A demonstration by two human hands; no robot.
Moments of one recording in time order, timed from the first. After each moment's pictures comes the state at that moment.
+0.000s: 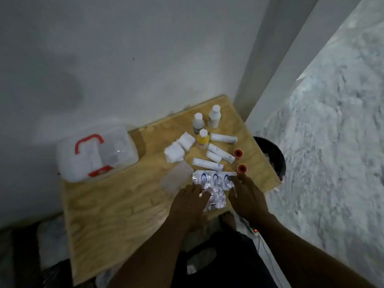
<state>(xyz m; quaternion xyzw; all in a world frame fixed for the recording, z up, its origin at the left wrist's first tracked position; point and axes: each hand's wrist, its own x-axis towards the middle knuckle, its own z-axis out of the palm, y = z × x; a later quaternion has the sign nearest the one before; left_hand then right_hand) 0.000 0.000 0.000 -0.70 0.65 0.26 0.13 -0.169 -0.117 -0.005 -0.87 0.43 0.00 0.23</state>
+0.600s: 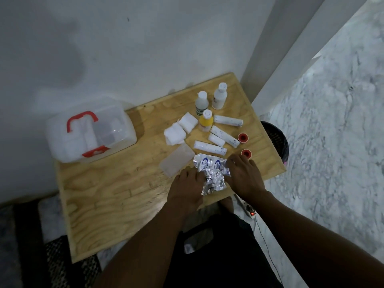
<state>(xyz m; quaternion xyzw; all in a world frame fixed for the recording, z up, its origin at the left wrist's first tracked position) 0.002 -0.001 -0.010 -0.75 0.61 0.24 0.10 -0.150 -0.136 -0.023 -0.93 0.34 0.08 0.13</state>
